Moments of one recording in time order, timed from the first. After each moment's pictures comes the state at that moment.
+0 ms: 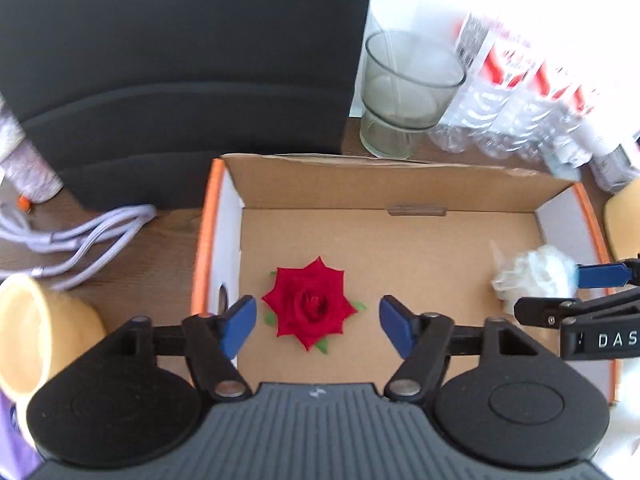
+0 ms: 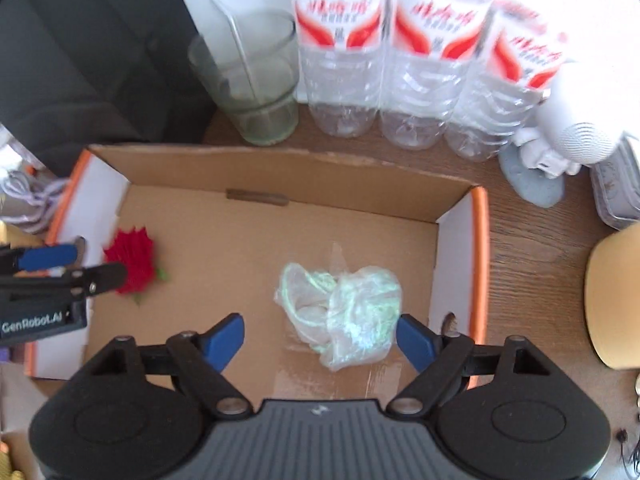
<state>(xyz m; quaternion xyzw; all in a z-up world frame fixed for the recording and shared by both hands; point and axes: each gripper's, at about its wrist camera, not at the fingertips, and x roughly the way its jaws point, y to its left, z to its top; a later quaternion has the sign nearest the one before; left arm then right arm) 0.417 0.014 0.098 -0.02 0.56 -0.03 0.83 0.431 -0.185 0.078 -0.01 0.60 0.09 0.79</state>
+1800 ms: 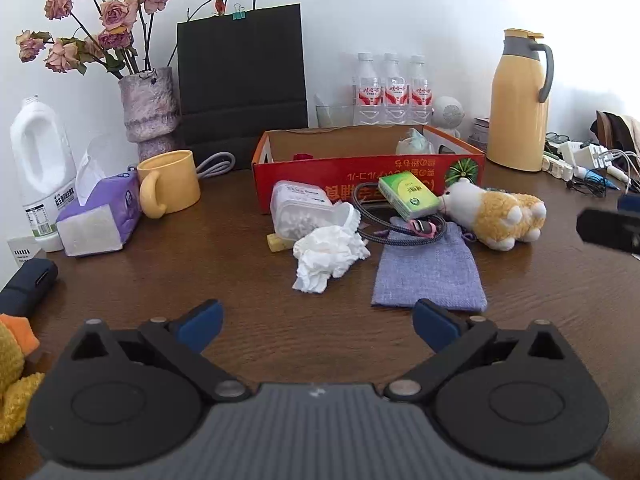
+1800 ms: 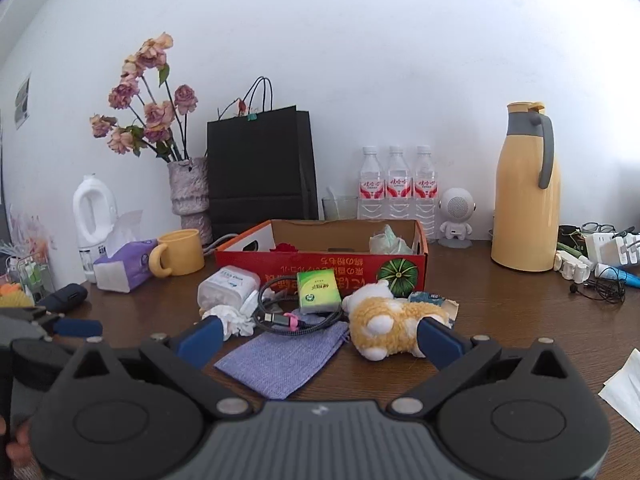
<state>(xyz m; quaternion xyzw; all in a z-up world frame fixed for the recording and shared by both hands) -0.021 0.016 0.037 0.05 0.27 -0.04 0.96 -0.069 -0.201 0.057 0.01 0.18 0.12 0.98</state>
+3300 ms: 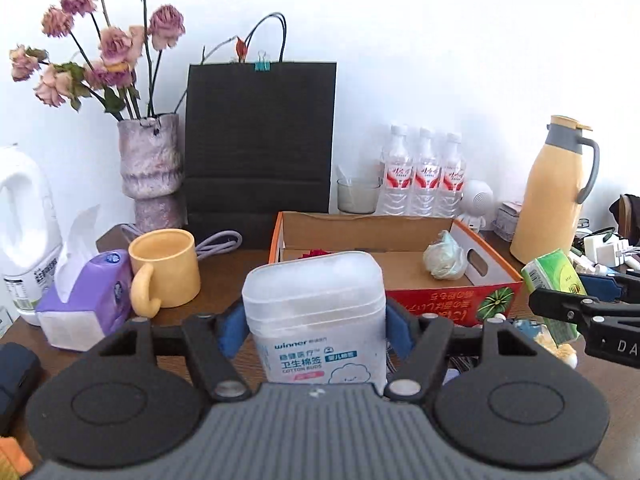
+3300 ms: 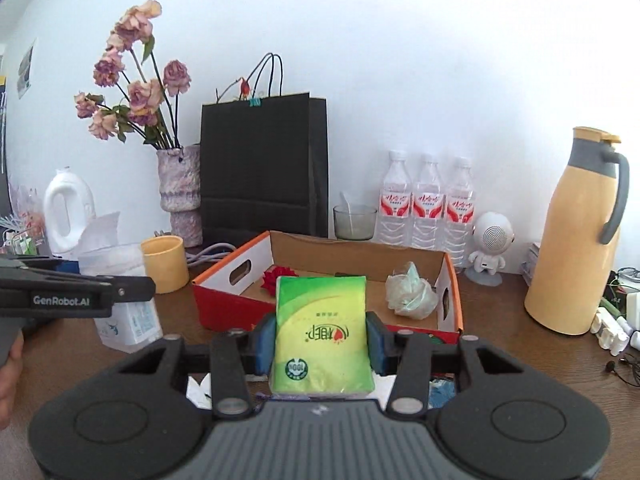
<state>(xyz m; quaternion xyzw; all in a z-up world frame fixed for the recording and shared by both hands) 0.063 0.035 0.114 -0.01 0.22 -0.04 0.98 0.050 -0.179 0.110 -0.03 0.19 0.14 0.97</state>
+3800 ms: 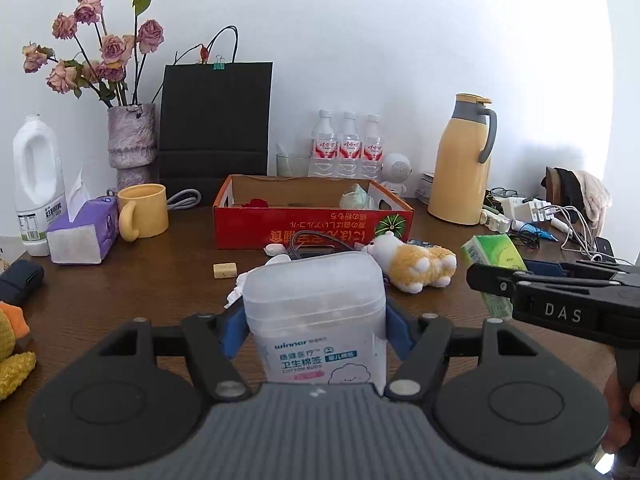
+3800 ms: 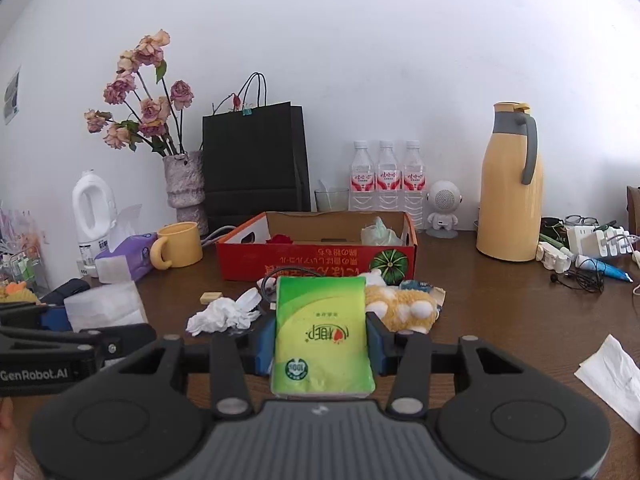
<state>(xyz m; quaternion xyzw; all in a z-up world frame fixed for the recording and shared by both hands) -0.102 -0.003 0.081 0.00 0.21 -0.10 0.97 -0.110 -0.201 0.076 0.01 0.18 0.10 0.98</state>
